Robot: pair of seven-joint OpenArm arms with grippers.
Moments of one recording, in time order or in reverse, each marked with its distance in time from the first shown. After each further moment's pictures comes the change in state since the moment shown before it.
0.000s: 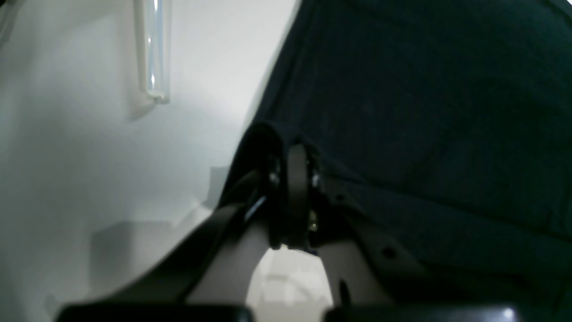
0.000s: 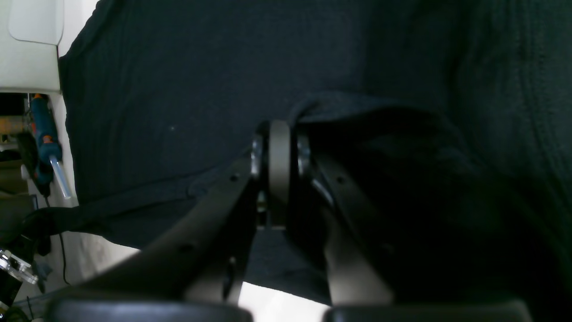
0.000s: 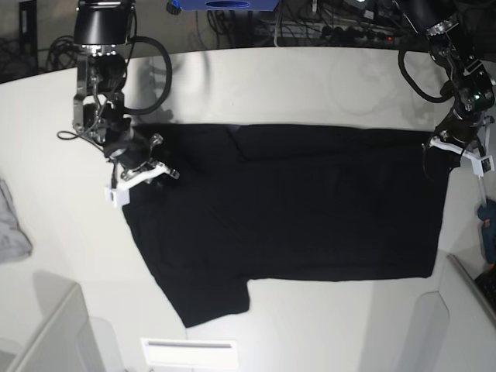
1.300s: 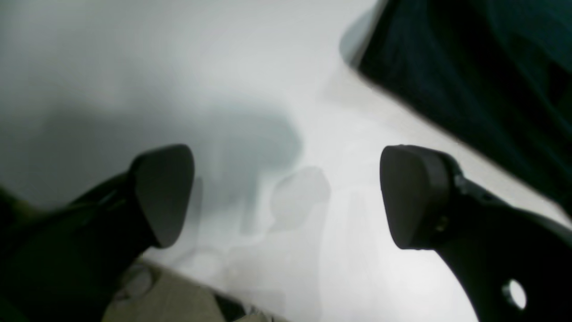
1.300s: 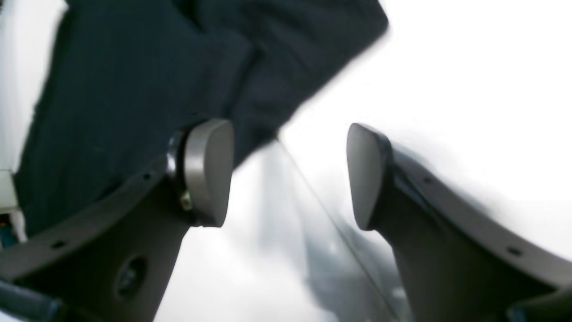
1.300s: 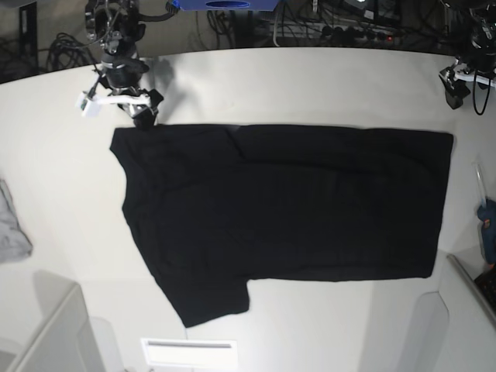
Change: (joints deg) left arm 11.6 2.8 -21.7 -5.5 -11.7 -16.9 -0.3; right arm -29.1 -4.9 0.2 17.7 0.9 -16.5 27.1
